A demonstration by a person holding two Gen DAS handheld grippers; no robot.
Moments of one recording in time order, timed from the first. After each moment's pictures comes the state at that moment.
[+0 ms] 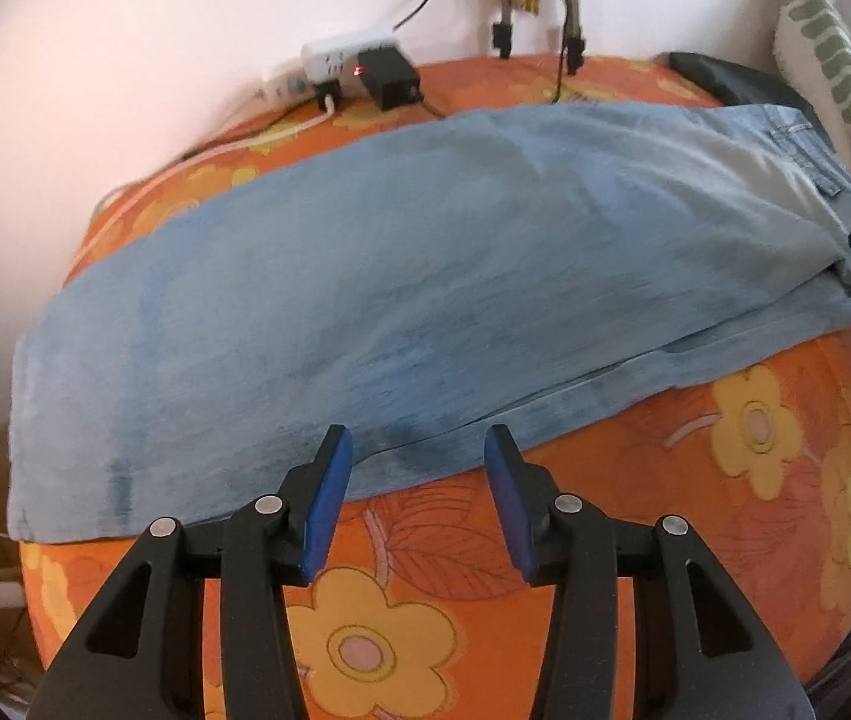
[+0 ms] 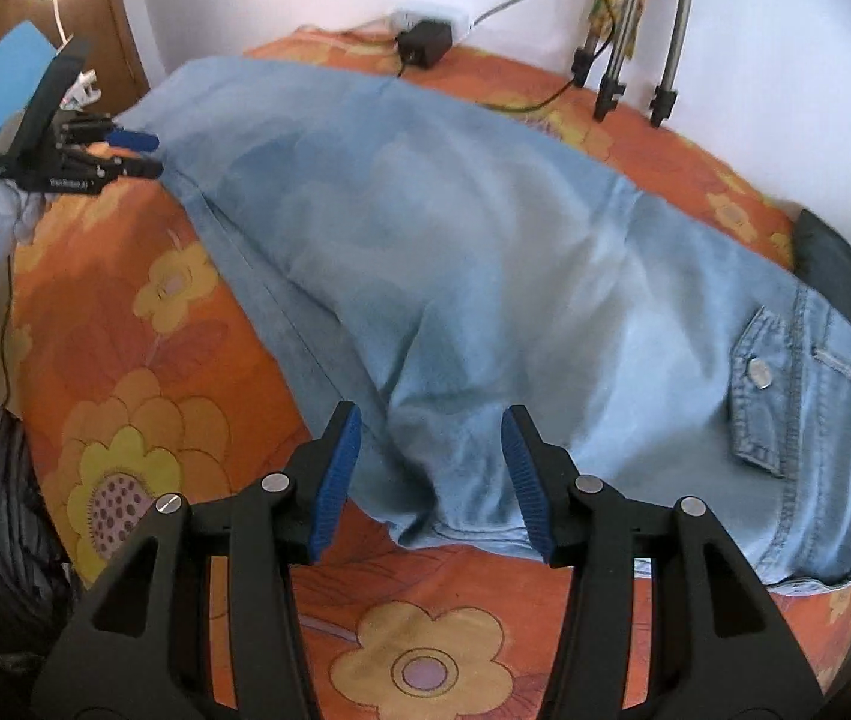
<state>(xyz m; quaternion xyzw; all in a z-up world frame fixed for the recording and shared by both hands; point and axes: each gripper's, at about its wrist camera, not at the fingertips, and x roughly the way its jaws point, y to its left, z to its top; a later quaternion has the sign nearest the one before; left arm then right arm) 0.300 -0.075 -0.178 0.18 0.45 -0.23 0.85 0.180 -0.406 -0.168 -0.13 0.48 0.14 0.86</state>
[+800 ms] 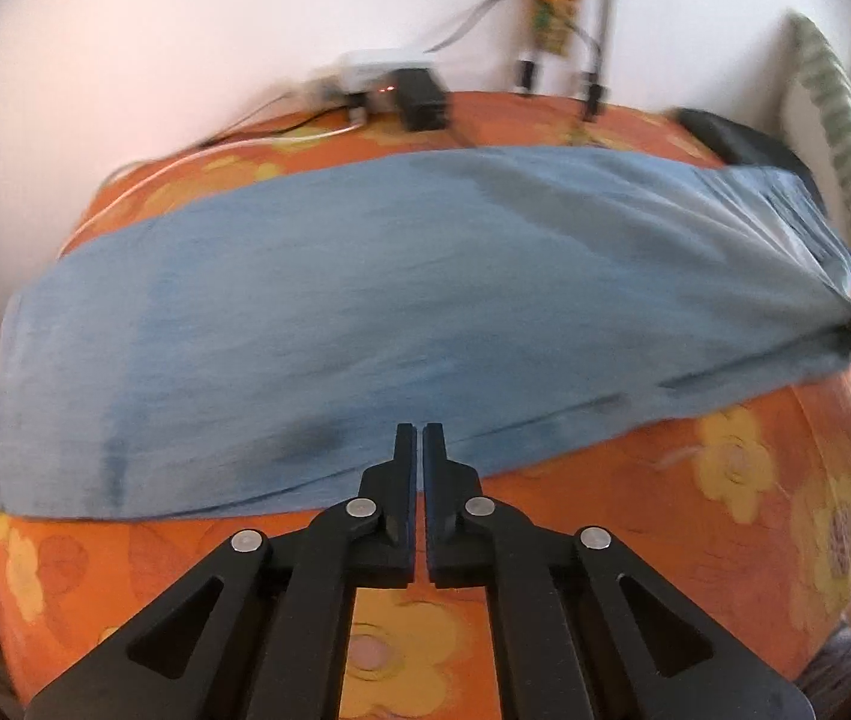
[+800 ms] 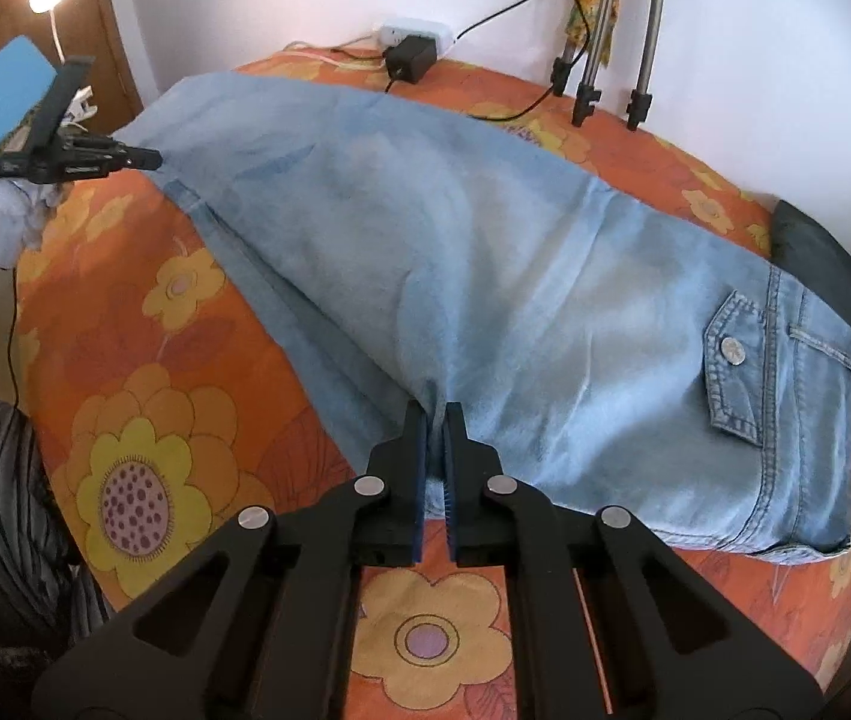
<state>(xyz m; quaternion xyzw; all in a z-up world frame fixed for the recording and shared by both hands) 0.298 -0.054 -0.162 0.12 0.43 -0.25 0.86 0.160 -0.414 -0.155 -0.12 0.47 0.13 0.87</state>
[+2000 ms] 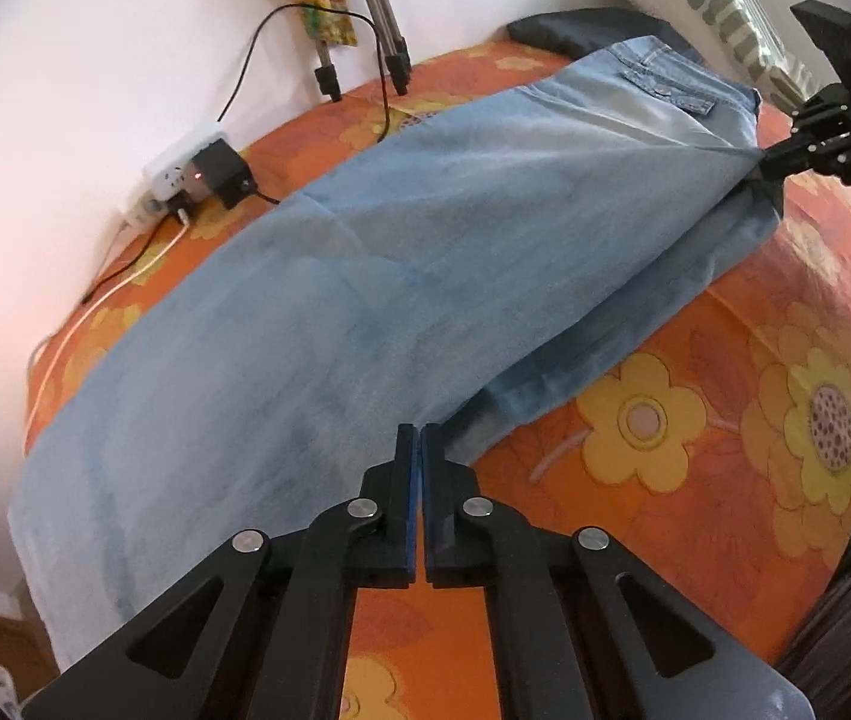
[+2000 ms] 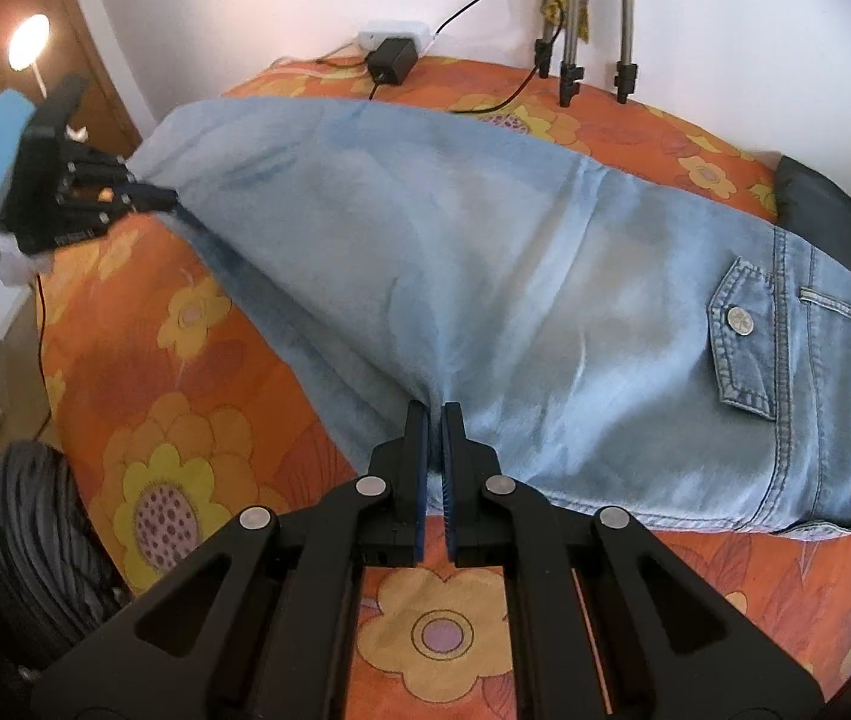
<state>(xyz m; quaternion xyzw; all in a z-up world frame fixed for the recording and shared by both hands) 0.266 -0.129 -0.148 0.29 0.39 -0.35 0.80 0.166 -0.428 -0.151 -0.06 0.48 0.14 0.86</state>
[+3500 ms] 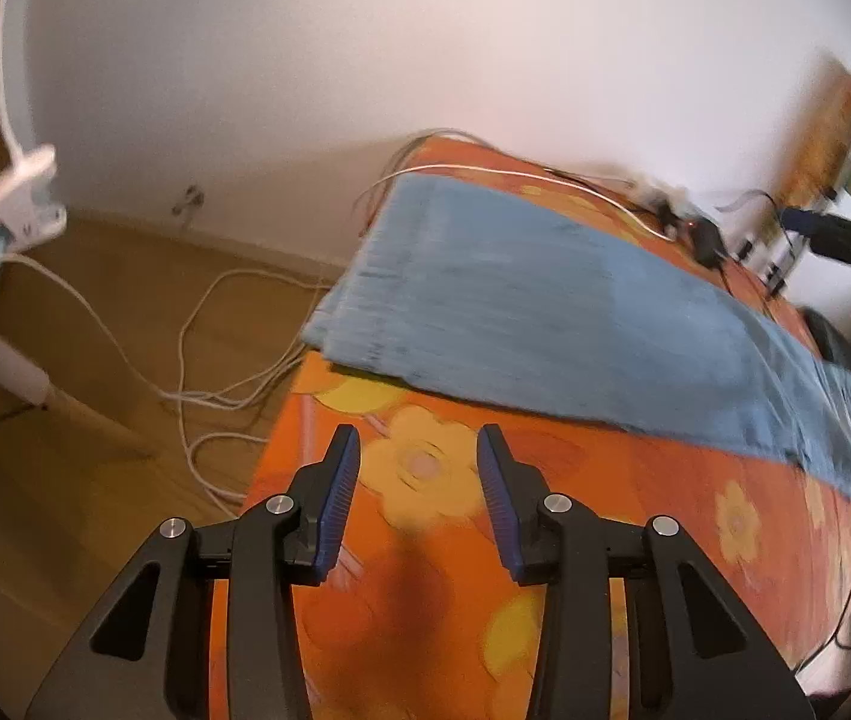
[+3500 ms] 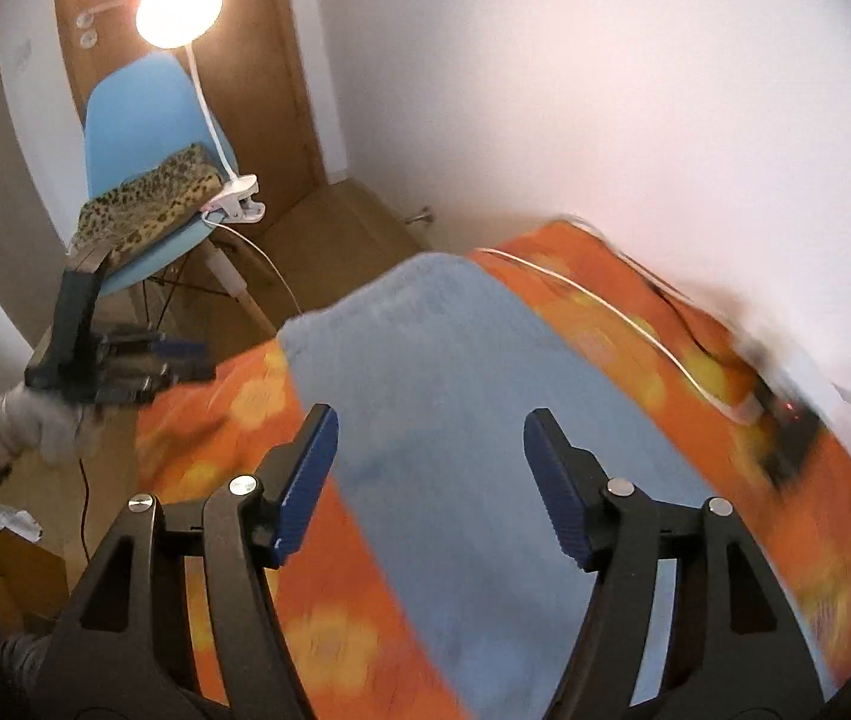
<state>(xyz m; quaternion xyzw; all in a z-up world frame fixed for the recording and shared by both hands) 0.310 0.258 -0.172 -0.10 0.42 -0.10 0.90 0.395 -0.022 -0.082 -0.15 0.38 0.36 0.84</state>
